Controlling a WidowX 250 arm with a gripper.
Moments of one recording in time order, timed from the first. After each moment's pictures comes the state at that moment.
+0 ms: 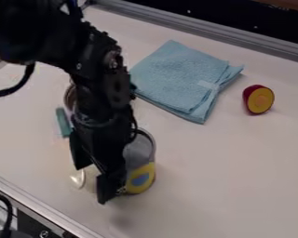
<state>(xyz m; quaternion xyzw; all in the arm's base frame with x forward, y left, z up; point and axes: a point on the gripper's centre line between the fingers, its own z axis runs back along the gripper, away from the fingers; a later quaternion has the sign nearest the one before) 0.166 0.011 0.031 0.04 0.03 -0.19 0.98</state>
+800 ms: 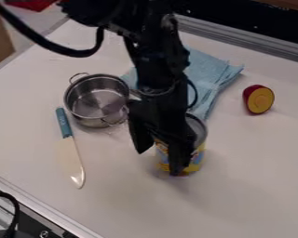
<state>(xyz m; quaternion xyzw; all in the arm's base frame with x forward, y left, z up) 0.225 -0.048 0.037 -0.05 -0.01 -0.12 0.99</state>
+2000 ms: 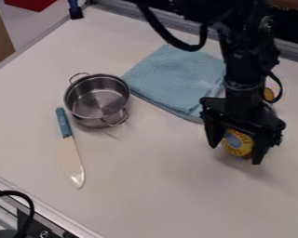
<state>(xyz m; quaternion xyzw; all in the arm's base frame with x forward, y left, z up) 0.286 -0.125 0.028 -0.07 -0.03 -0.05 1.00</state>
